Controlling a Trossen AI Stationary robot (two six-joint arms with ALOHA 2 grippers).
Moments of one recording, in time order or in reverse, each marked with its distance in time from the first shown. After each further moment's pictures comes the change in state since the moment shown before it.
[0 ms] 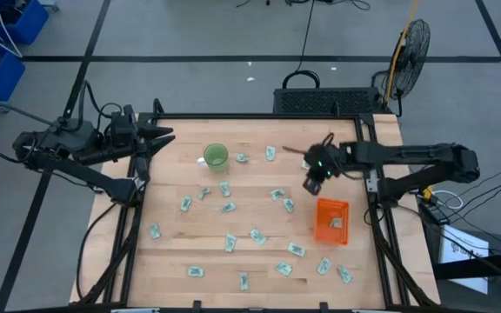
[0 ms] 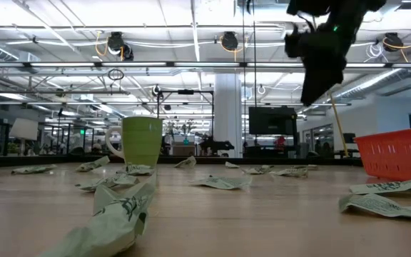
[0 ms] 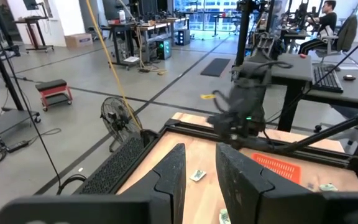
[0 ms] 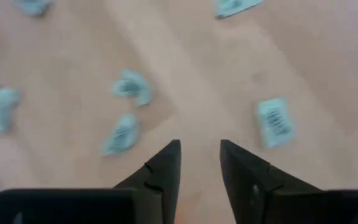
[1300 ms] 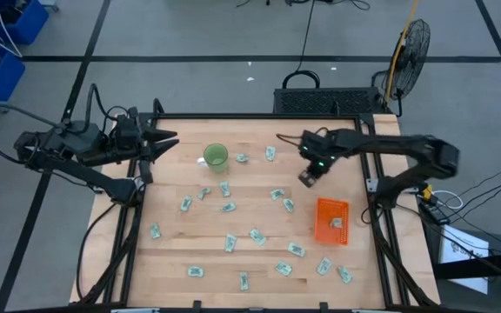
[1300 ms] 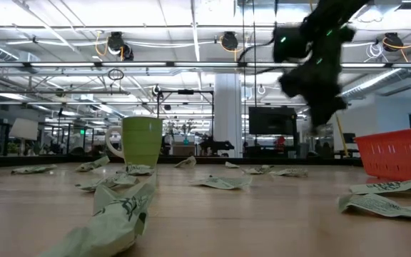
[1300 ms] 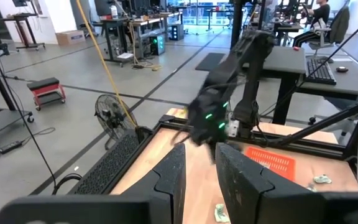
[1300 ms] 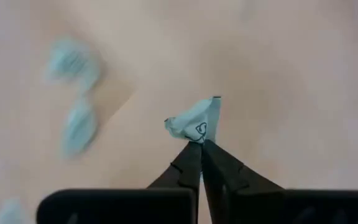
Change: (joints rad) left arm 0.000 0.020 0.000 0.000 0.029 0.005; right arm -0.177 0.174 0.018 -0.151 -0.295 0.030
